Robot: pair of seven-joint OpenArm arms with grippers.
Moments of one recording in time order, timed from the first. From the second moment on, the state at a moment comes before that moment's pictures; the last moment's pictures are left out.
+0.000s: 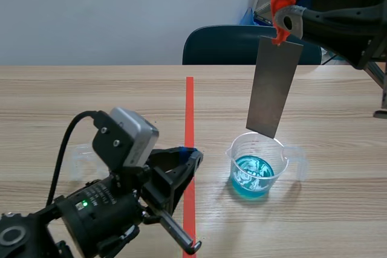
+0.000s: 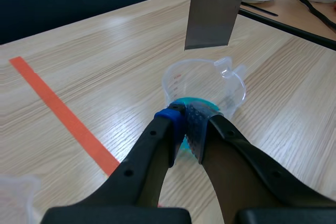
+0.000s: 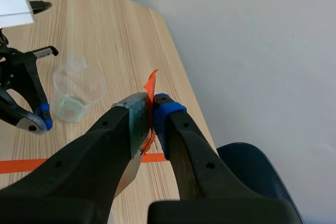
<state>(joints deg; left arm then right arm) 12.3 -32.2 43.5 97.3 -17.1 -1.9 -17.4 -6.0 55.6 -3.4 109.5 8.7 45.4 29.4</state>
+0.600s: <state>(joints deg) 28.2 -41.2 35.8 105.1 -17.0 -1.9 -23.2 -6.0 55.6 -3.4 109.5 8.7 45.4 29.4</state>
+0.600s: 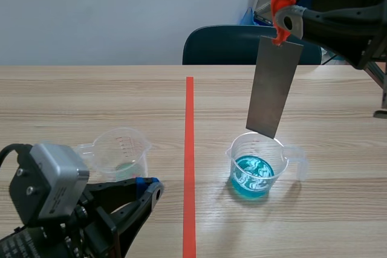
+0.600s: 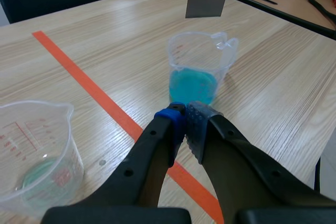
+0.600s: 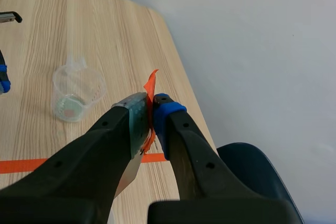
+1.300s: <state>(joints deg) 28.1 -41.2 35.8 105.1 -15.9 -1.9 -22.6 -6.0 55.6 -3.4 109.5 8.7 45.4 29.4</state>
